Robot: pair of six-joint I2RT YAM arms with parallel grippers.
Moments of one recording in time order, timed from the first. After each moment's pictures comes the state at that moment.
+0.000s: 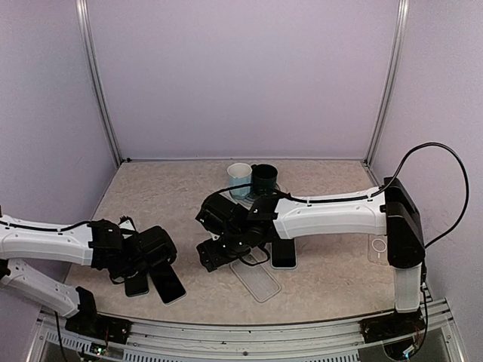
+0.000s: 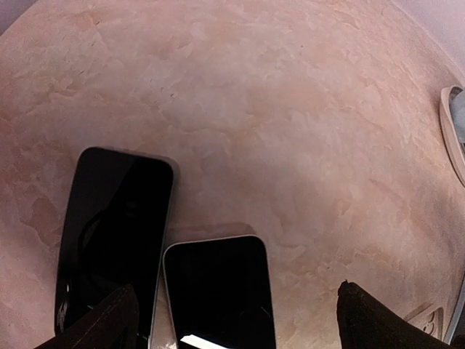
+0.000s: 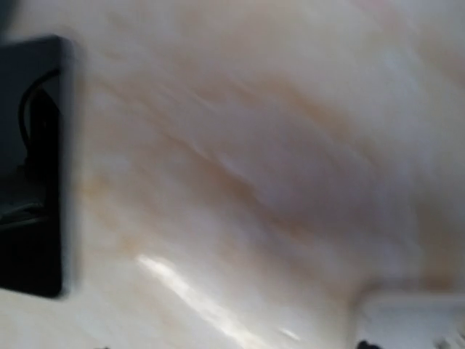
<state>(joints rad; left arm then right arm) -1.07 1.24 0.72 -0.77 -0.71 -1.53 1.21 2.05 1.65 -0.62 0.09 0.59</state>
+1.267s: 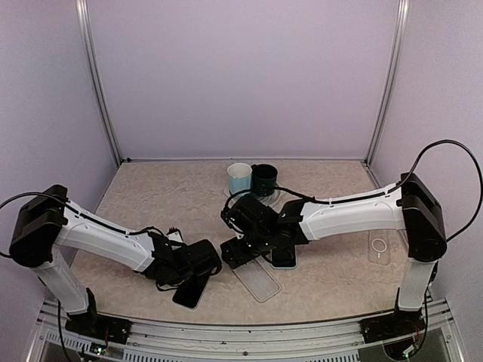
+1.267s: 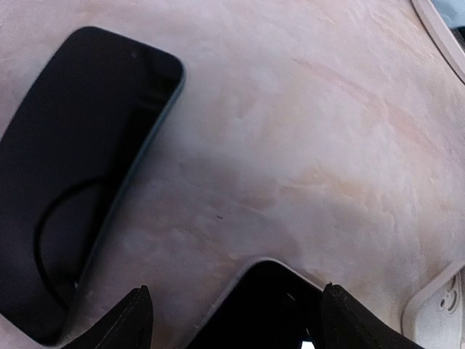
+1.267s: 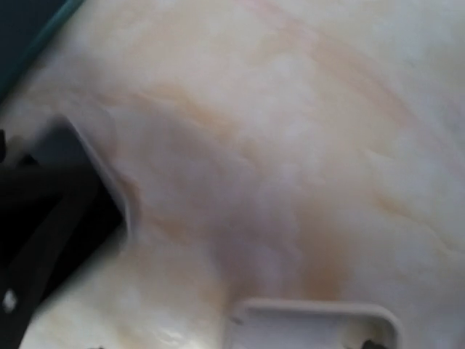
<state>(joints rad) -1.14 1.66 0.79 -0.42 -0.60 -1.47 1.13 1.92 1.37 -0.39 0.12 0.47</state>
